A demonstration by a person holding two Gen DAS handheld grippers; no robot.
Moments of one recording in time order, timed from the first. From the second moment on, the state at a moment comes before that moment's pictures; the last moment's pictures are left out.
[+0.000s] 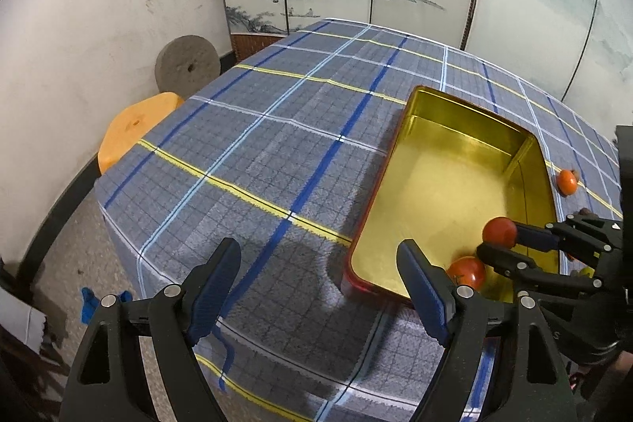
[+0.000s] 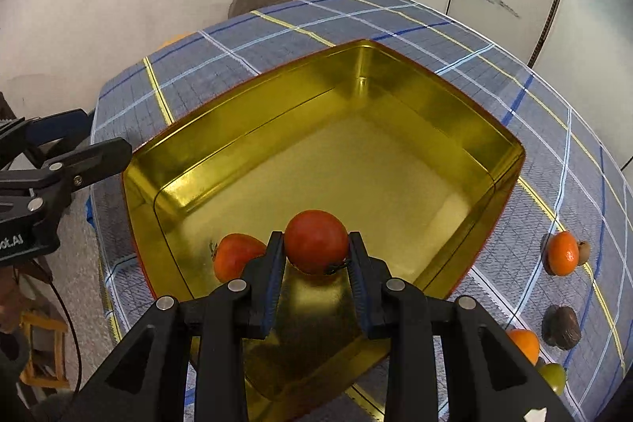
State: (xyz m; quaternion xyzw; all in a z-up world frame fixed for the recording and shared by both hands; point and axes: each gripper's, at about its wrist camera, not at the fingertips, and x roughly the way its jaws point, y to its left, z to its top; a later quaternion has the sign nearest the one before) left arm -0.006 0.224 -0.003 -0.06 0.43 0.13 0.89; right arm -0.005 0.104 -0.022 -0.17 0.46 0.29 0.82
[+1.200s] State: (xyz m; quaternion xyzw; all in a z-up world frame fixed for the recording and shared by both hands) left arm -0.004 0.162 0.014 -0.04 0.42 0.05 0.90; right arm -0.032 0.041 0.018 -0.12 0.43 0.26 0.86
